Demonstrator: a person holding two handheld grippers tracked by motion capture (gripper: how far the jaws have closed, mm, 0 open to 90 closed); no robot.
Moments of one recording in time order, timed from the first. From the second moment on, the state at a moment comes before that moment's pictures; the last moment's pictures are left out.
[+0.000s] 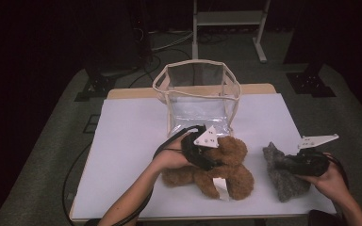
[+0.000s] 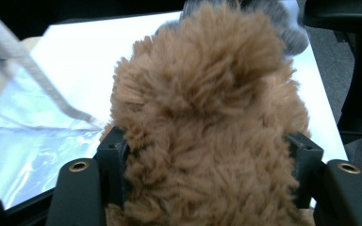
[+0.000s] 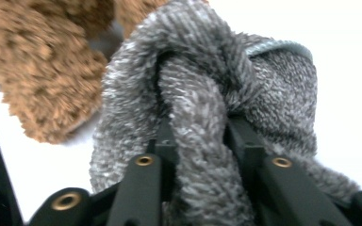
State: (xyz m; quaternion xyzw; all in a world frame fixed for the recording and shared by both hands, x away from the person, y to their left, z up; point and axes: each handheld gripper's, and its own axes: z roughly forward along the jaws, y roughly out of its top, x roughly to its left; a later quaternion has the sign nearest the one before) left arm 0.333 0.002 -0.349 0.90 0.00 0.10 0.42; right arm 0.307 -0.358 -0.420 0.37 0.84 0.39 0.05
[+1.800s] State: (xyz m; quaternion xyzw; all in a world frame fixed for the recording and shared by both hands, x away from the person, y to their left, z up) left arm 0.330 0.133 -0.382 0.90 0.07 0.11 0.42; right arm 0.334 -0.210 -0.343 0.15 0.89 0.43 0.03
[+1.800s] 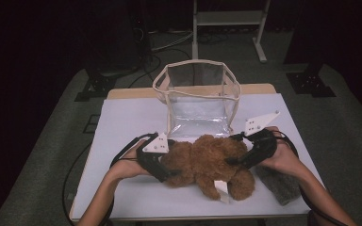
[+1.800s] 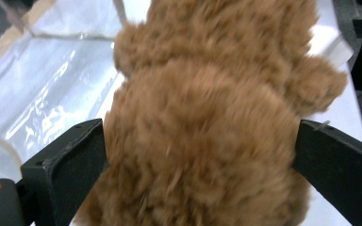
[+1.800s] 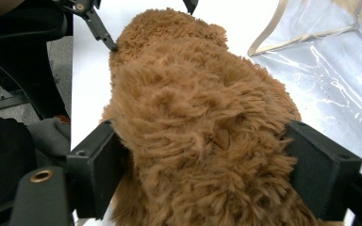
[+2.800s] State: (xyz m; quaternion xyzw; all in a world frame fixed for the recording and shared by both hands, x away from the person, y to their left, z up) left arm 0.326 0.136 -0.399 0.89 0.09 0.10 0.43; right arm 0.336 -0.206 -0.368 0.18 0.88 0.43 0.04
